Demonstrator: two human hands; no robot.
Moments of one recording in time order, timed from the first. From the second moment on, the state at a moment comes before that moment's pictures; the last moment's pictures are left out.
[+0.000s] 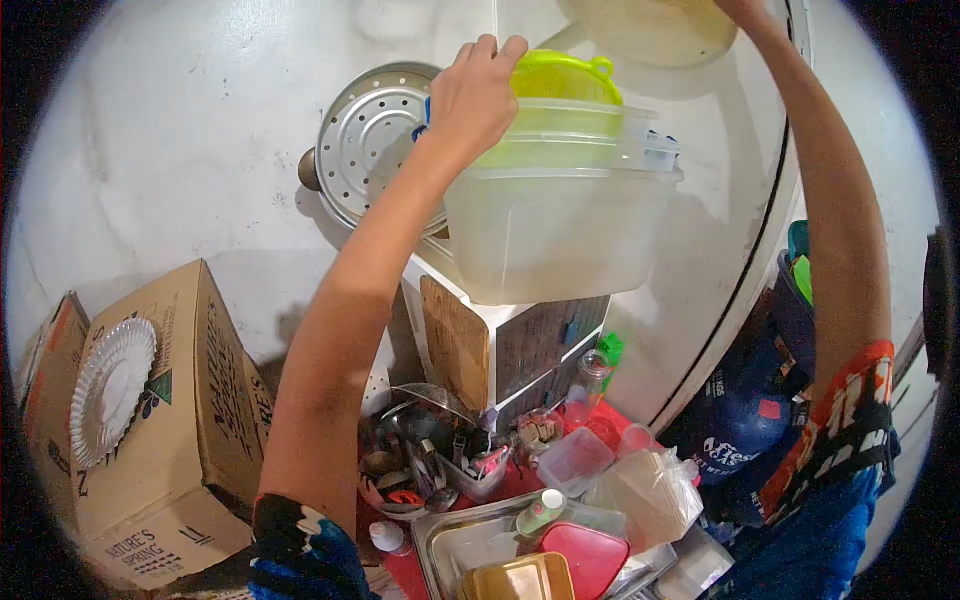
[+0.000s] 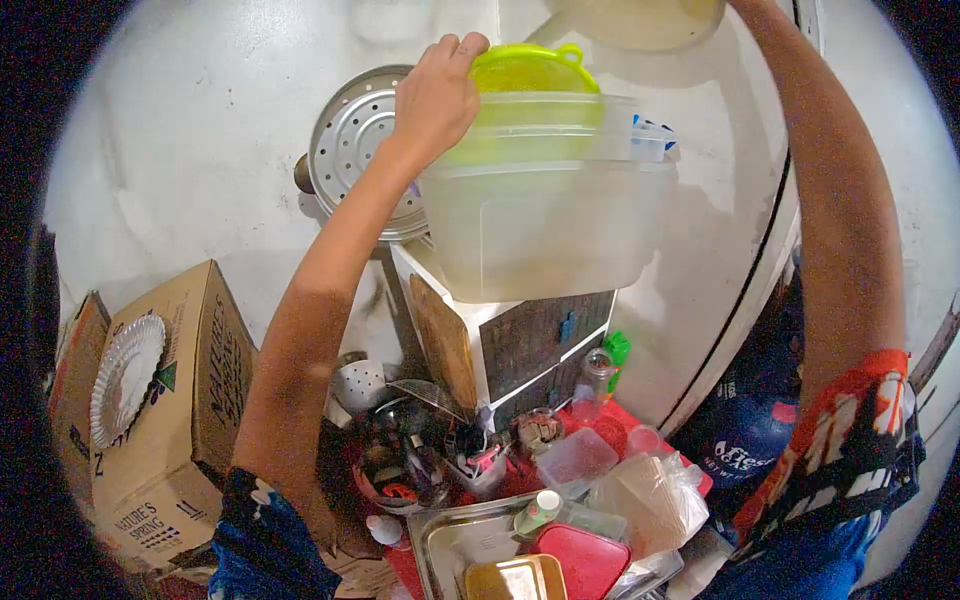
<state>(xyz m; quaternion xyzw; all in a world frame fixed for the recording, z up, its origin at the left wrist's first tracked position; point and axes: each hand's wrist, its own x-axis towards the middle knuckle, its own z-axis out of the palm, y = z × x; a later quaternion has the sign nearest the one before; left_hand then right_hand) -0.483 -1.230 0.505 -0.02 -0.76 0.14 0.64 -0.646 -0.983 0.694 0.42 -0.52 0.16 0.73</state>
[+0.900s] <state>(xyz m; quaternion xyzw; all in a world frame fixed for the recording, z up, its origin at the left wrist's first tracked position) -0.313 -1.061 0.291 -0.16 -0.93 -0.34 0.02 -0.468 -0.781 0.381 0.44 -0.72 0.45 0.29</state>
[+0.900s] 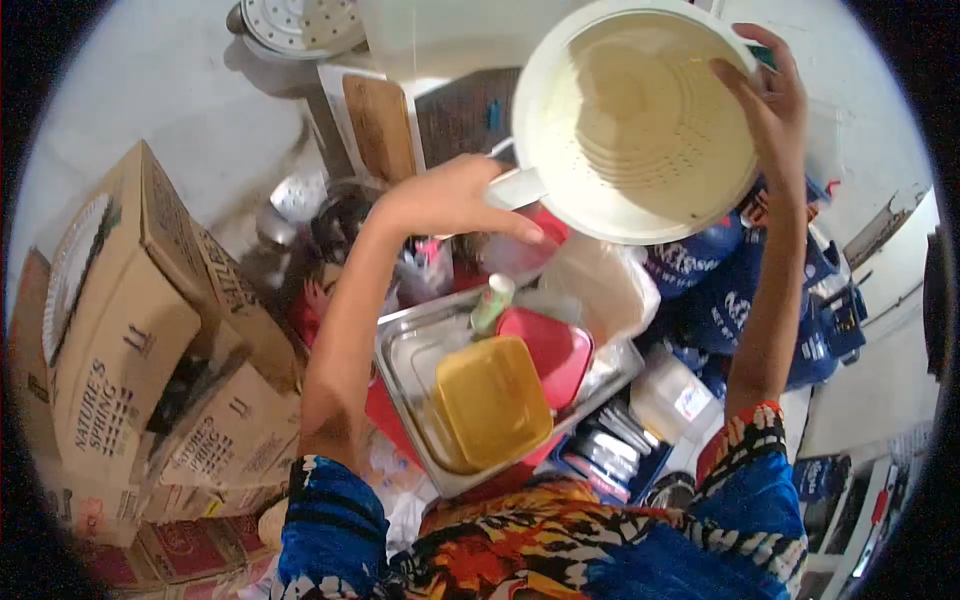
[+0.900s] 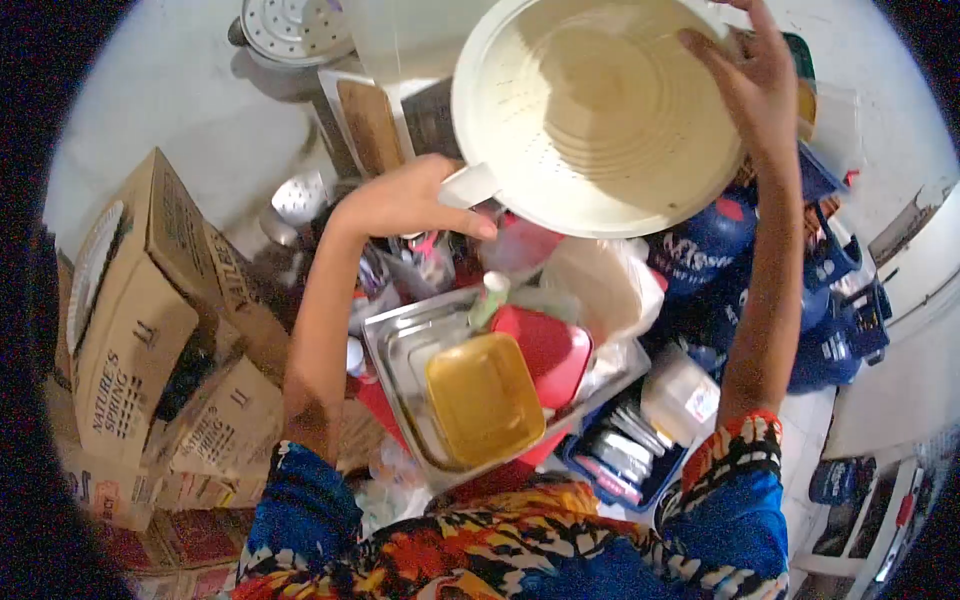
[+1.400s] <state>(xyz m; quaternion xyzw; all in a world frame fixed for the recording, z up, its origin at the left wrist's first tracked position) 0.008 -1.019 0.148 0.20 -0.68 -0.70 0.05 -0.273 -0.776 0.011 0.24 -0.93 0.25 -0.14</state>
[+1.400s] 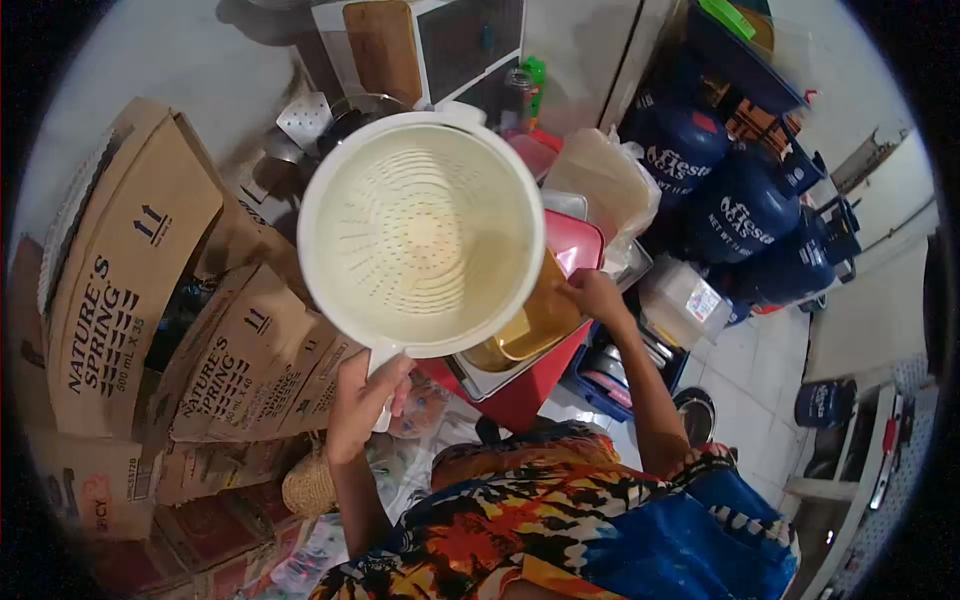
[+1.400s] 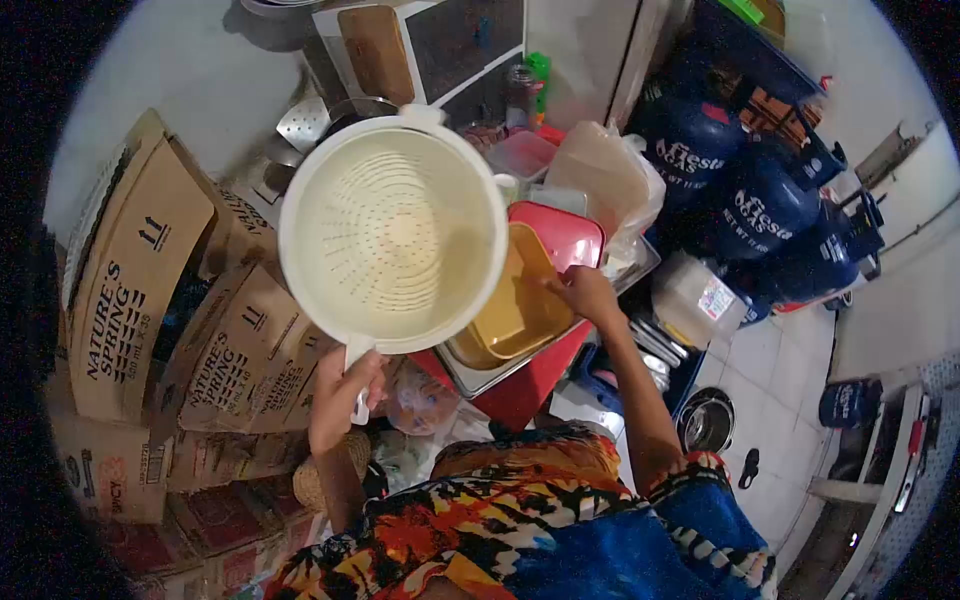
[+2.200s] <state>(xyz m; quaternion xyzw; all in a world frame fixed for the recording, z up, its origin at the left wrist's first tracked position) -0.094 -0.709 0.095 -0.02 -0.66 -0.74 -0.16 0.025 -0.341 -0.029 -0.34 -0.80 0.47 0.16</state>
